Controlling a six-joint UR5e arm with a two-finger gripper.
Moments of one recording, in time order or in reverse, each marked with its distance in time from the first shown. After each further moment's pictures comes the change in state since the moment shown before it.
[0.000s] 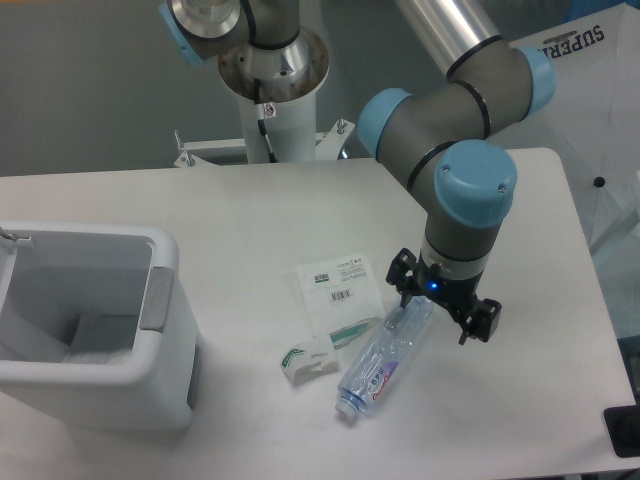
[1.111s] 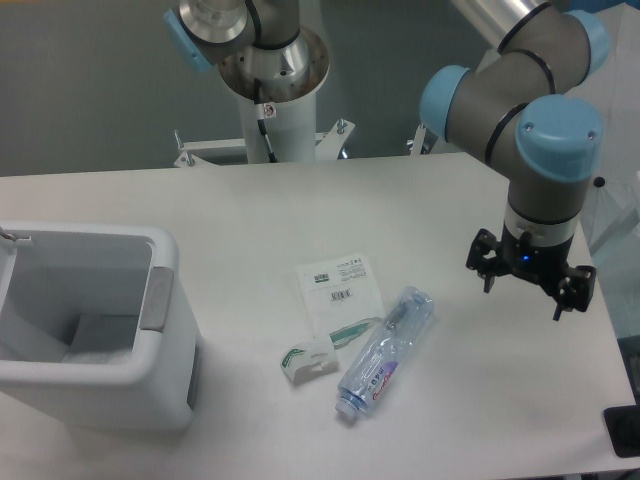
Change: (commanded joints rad) arm 0.089 -0.006 0.081 0.006 0.094 0.014
